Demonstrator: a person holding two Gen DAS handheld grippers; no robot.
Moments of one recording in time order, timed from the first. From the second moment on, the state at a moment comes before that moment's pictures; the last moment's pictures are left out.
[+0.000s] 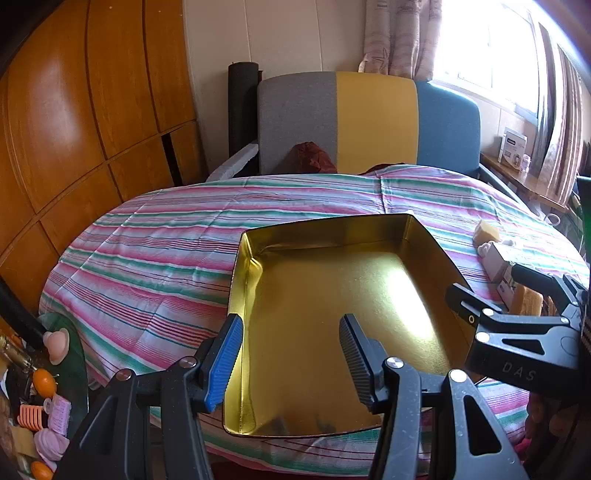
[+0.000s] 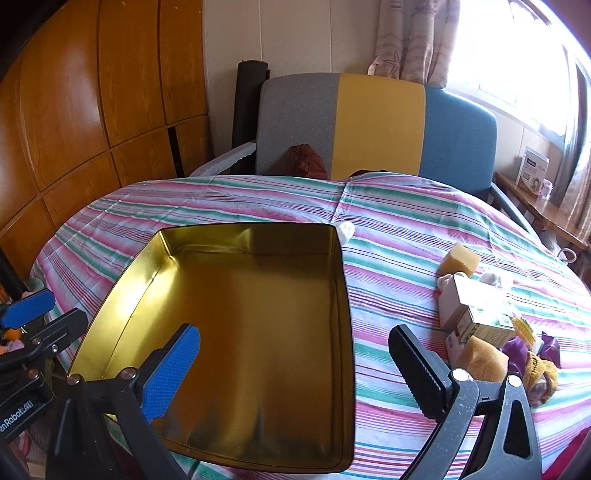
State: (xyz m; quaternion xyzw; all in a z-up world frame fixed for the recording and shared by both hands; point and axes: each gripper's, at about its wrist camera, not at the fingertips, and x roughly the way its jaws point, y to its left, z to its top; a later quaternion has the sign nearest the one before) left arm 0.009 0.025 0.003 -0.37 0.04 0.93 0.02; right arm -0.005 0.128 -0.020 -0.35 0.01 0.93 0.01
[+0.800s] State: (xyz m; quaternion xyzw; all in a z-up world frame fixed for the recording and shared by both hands) left arm -0.023 0.051 0.001 -0.43 -0.05 0.88 0.22; right arm -0.018 0.363 0.015 -0.33 0.02 0.94 0.01
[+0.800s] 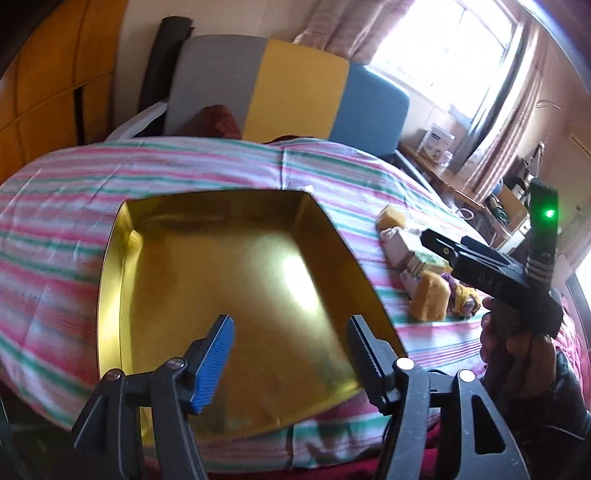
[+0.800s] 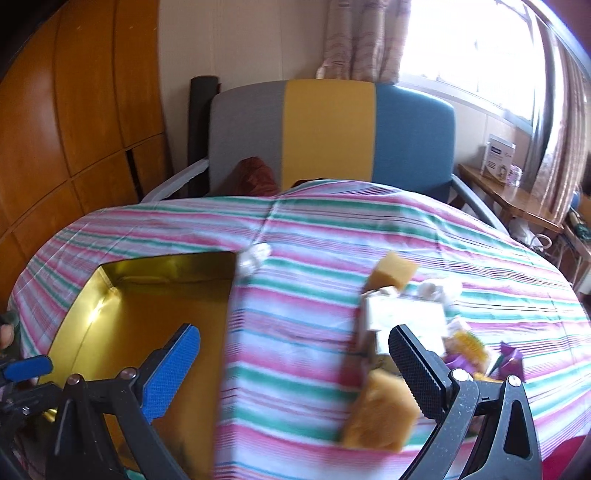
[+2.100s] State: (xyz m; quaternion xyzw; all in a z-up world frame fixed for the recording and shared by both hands) left arm -0.292 0.213 -0.044 -0.53 0.13 0.79 0.28; right arm -0.034 0.490 0.018 -0.28 0.19 0.94 0.01
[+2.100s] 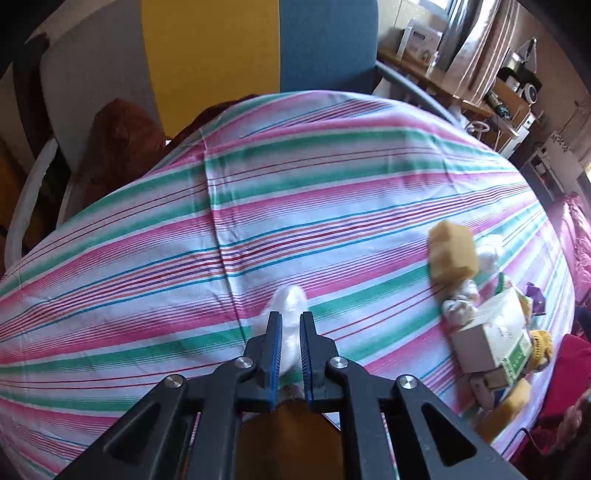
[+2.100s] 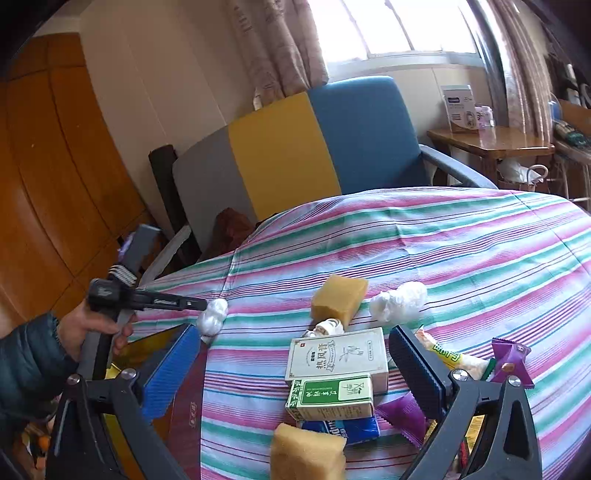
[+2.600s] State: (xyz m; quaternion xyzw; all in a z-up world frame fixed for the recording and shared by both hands) left arm -0.316 0.221 -0.089 -0.59 0.13 0.76 0.24; right arm -0.038 0.496 0.013 -0.29 0.20 0.93 0.03
